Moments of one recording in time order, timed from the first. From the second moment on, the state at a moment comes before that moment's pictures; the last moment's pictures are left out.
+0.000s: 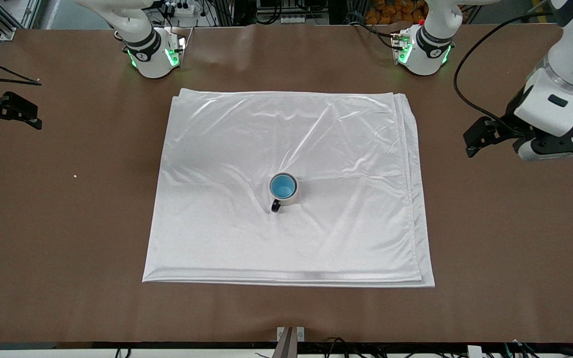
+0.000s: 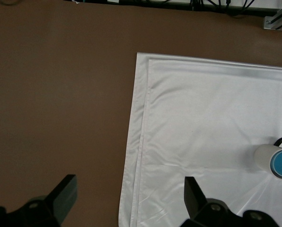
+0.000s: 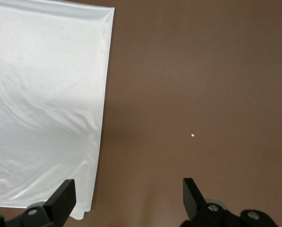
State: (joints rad) left arm -0.06 0.12 -0.18 -1.40 0.07 1.63 -0.33; right arm -0.05 -0.03 0.00 -1.60 -0.02 1.54 -0.18
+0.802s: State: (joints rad) left arm 0.06 0.11 -0.18 -1.40 0.03 1.58 -0.18; right arm -0.05 -0.02 0.00 -1.60 -0.02 1.54 -0.18
